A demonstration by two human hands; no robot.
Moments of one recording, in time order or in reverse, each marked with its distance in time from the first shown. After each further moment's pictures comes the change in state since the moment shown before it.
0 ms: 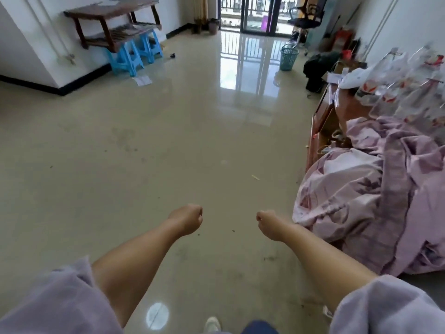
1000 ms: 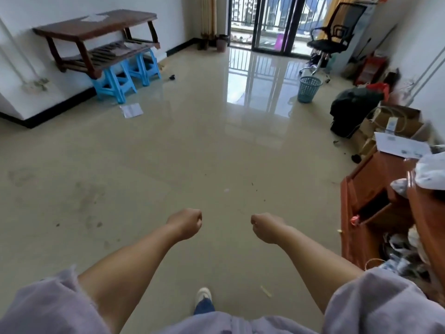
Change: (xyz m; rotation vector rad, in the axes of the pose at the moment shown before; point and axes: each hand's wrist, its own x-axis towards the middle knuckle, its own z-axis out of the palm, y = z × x) left_hand 0.720 -0.047 -0.295 -0.069 0.004 -0.028; right_hand 0.658 -0.004 -0.429 -0.177 -0.024 -0.057
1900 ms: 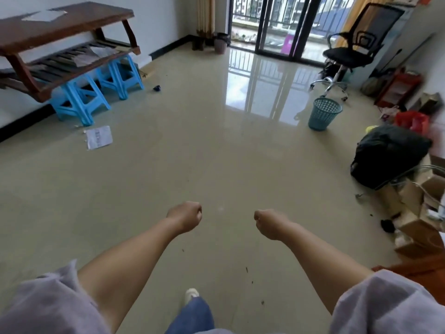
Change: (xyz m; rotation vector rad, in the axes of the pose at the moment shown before) left_hand 0.646 0.035 -0.278 -0.040 0.019 -0.038; right_hand 0.579 0.155 -0.386 -0.088 0.035 -0.040
